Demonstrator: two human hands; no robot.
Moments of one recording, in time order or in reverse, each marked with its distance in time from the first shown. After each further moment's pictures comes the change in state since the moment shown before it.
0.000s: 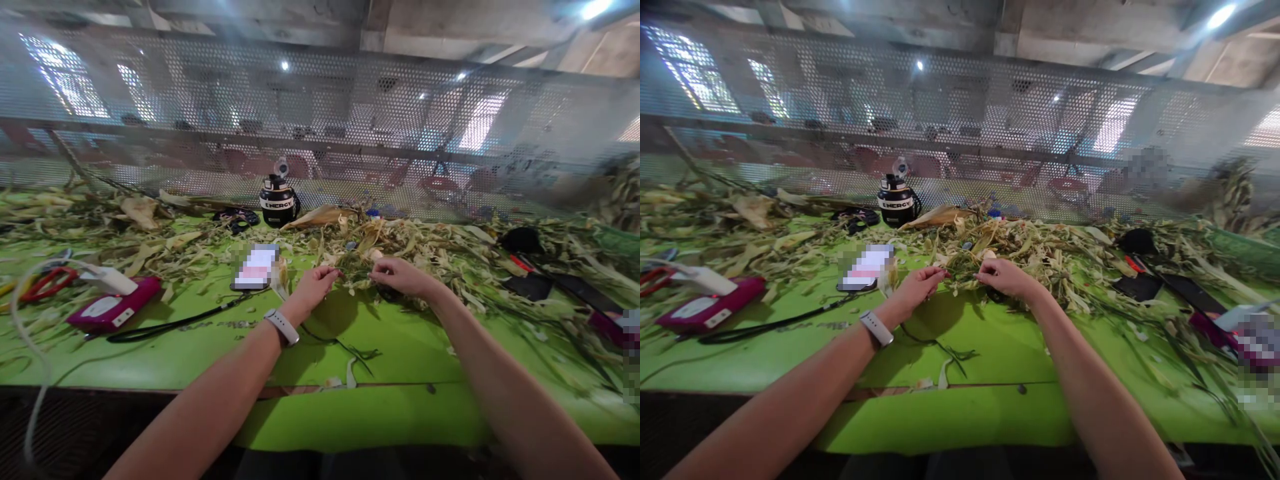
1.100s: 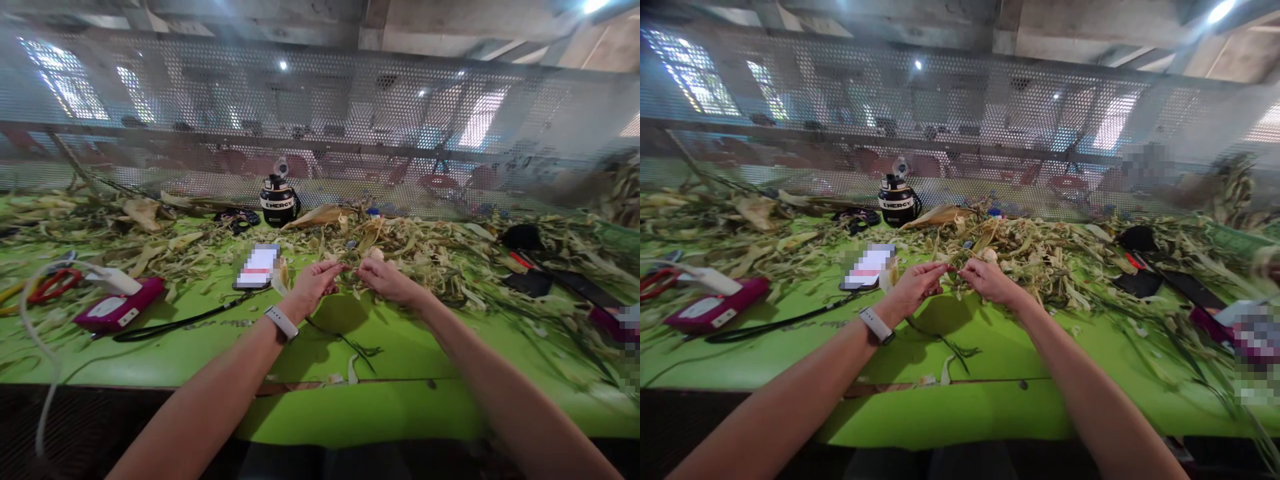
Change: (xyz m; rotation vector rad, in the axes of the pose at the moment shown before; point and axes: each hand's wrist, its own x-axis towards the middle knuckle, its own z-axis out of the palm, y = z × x) left_hand -0.007 0.016 0.002 -0.323 -0.069 -0.019; right_hand 0.008 -0.017 0.030 0.148 0.104 -0.083
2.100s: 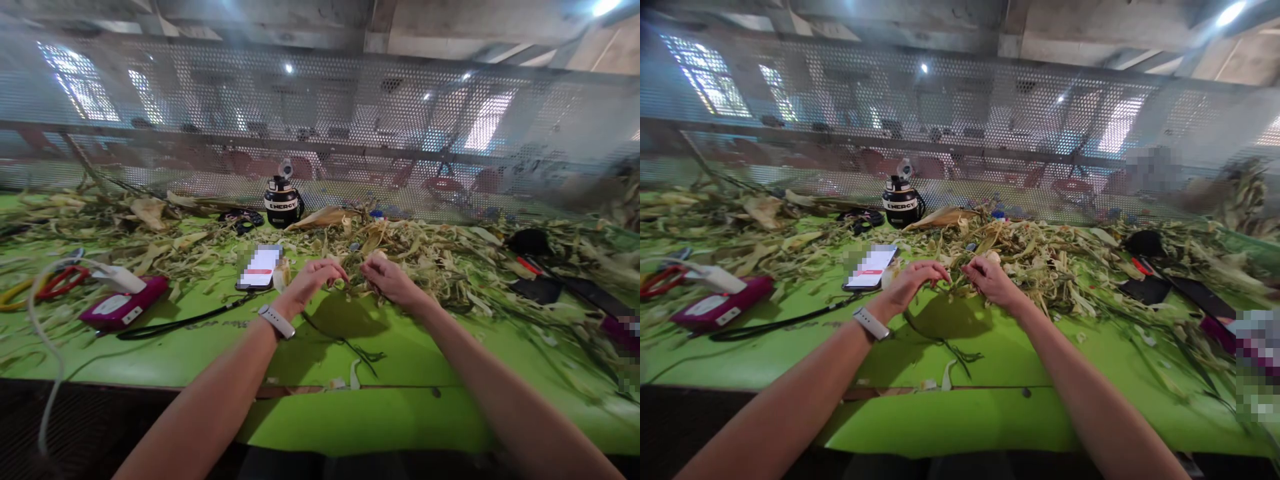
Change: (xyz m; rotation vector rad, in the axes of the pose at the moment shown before) left_hand -0.001 0.013 -0.016 0.324 -0.151 0.218; right_hand -0.002 -0.005 0.005 0.294 0.077 0.059
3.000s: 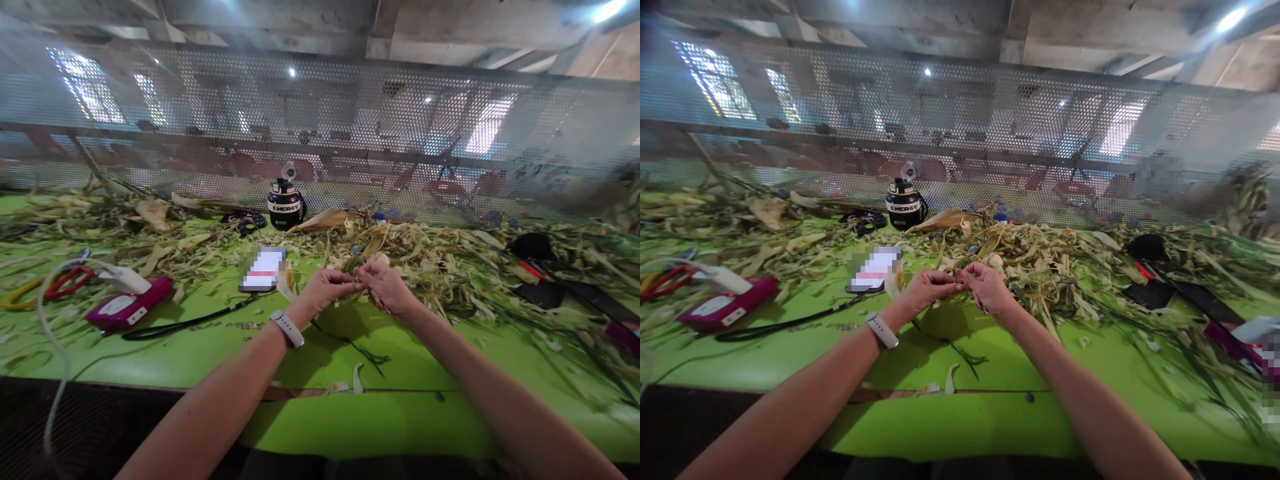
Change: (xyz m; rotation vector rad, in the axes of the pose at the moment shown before) left_hand 0.002 -0.011 0.017 -0.020 0.016 -0.118; right_hand -0.003 -0.009 0.022 0.344 0.067 0.224
